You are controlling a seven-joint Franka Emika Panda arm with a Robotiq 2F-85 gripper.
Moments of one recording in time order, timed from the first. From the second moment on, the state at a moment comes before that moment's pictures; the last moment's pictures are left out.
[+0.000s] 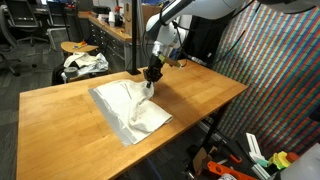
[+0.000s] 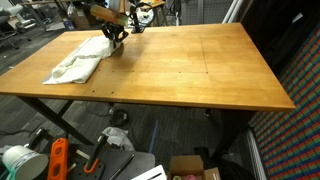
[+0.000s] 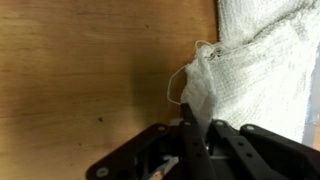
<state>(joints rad) -0.18 0.62 0.11 -1.65 0.34 2.07 -0.33</state>
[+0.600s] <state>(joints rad) -0.11 0.51 0.12 -1.71 0.34 2.07 -0.30</state>
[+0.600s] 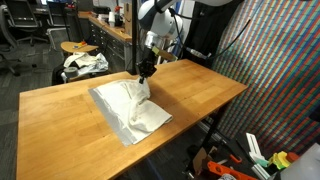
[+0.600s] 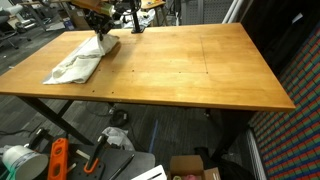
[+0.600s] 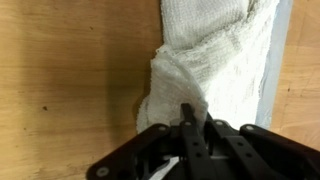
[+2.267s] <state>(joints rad) 0.09 0.52 0.14 -1.68 0.34 2.27 0.15</state>
